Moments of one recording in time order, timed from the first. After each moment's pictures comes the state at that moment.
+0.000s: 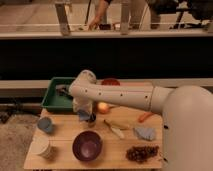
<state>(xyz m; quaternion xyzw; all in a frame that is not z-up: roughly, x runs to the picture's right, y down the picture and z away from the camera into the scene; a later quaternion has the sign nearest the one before) -0.125 0.104 0.801 -0.15 -0.23 -0.62 0.73</state>
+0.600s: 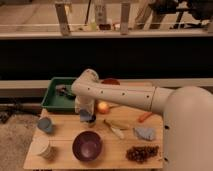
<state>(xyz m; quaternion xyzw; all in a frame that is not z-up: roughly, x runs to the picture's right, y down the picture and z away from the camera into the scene) -0.117 0.107 0.801 -0.16 -0.26 -0.63 0.72</state>
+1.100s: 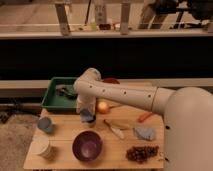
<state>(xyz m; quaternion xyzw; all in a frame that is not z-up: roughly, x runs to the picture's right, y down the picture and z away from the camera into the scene) -0.107 0.108 0.802 -0.17 -0.27 -0.62 0.72</state>
